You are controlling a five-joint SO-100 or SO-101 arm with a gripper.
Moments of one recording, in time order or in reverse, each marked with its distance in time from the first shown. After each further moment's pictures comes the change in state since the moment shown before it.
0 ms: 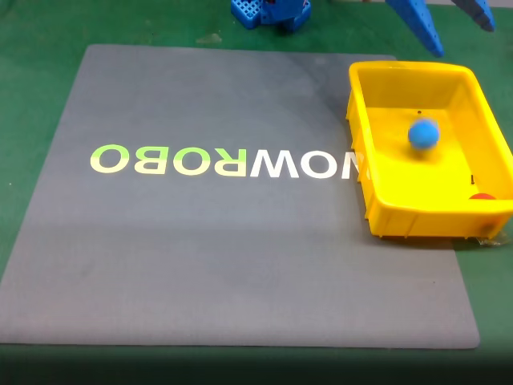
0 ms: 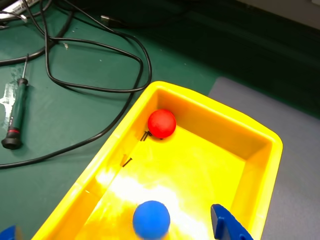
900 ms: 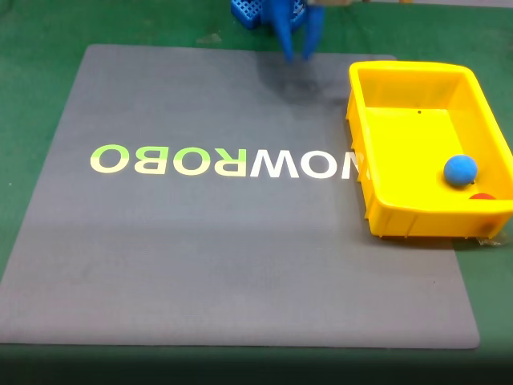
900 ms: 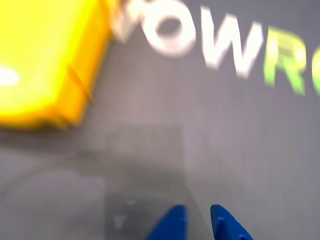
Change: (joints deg) arm 22.7 64.3 59.0 25.1 -7.3
